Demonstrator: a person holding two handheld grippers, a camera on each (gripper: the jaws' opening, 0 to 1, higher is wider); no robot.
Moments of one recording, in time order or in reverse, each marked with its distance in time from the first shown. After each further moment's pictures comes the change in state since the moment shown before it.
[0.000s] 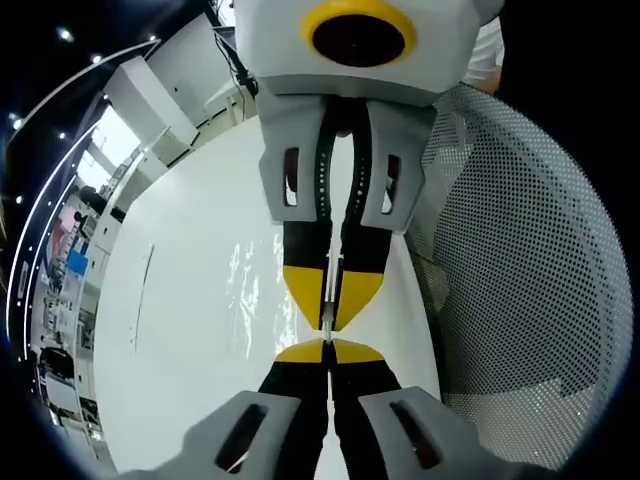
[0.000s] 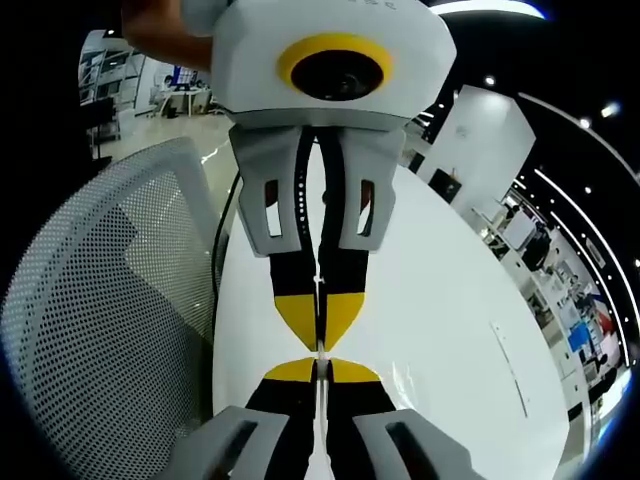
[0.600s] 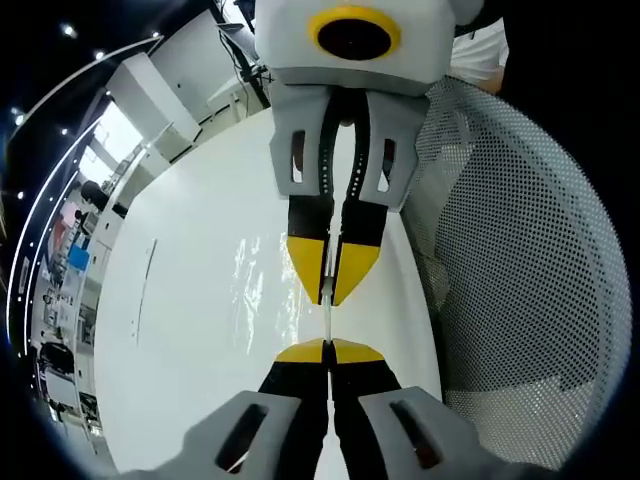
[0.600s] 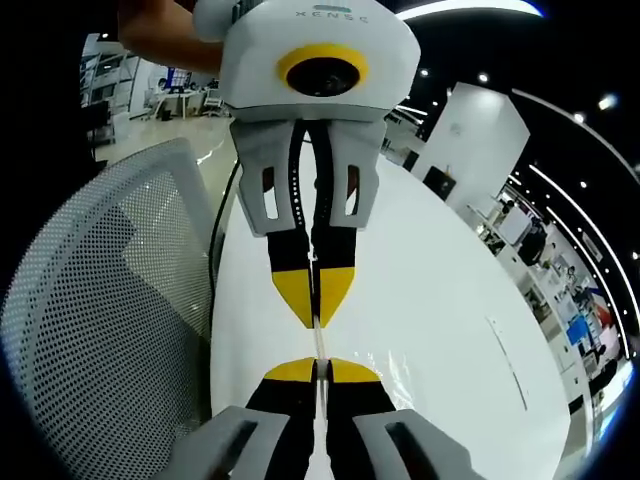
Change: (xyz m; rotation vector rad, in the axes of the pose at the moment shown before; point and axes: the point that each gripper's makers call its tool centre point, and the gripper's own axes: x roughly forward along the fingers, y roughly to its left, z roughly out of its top) left arm -0.005 0.004 -0.006 -0.015 0.010 0.010; right arm -0.008 -0.005 -0.006 0.024 0.000 -0.015
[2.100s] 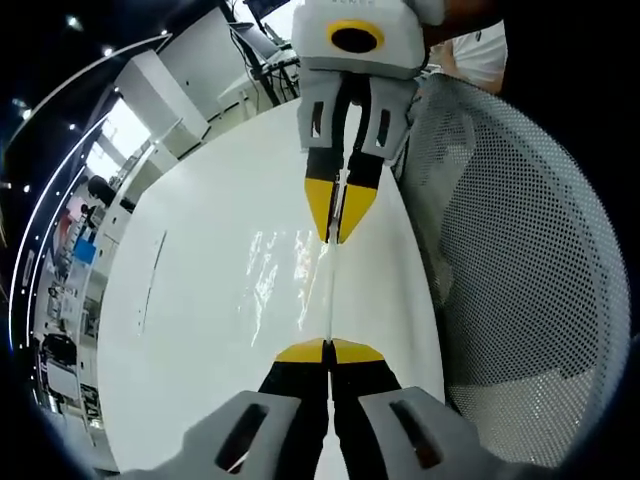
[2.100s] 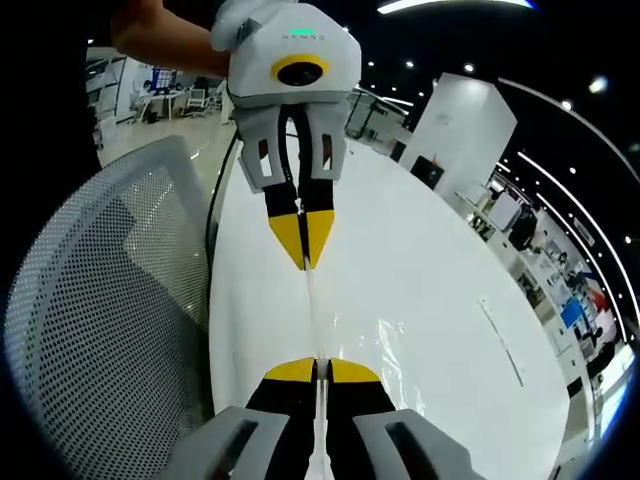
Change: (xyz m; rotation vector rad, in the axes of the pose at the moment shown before) left arm -0.011 0.006 -0.014 -0.022 0.001 0.030; right arm -0.022 -0.005 -0.023 0.047 0.029 -0.038
